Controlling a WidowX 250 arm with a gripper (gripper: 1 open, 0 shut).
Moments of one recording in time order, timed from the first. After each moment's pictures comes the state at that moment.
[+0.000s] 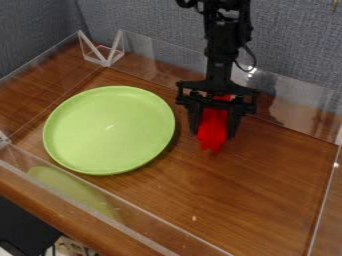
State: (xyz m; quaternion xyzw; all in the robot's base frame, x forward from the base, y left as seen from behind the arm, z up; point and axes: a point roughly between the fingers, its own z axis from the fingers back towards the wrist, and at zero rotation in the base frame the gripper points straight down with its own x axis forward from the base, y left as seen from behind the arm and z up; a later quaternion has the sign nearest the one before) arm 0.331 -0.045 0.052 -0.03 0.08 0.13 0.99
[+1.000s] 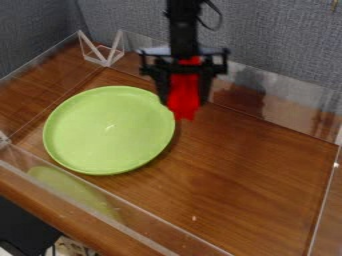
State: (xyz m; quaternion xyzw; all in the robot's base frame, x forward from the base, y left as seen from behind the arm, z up) arm 0.308 0.007 0.123 -0.06 0.02 0.22 0.97
